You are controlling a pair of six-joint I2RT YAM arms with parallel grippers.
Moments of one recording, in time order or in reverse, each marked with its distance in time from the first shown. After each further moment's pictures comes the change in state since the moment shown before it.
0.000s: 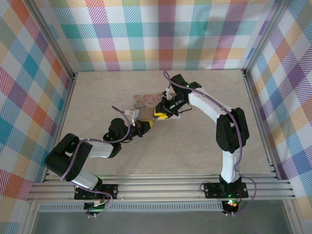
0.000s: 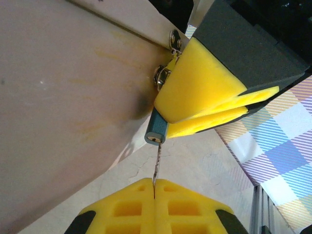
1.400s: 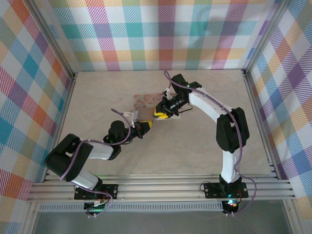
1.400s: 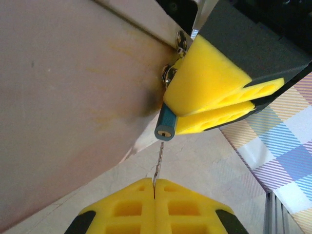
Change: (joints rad) left arm -0.014 0.000 -0.033 0.054 -0.068 0.022; right arm -0.005 0.000 0.000 -0.003 -0.013 0.000
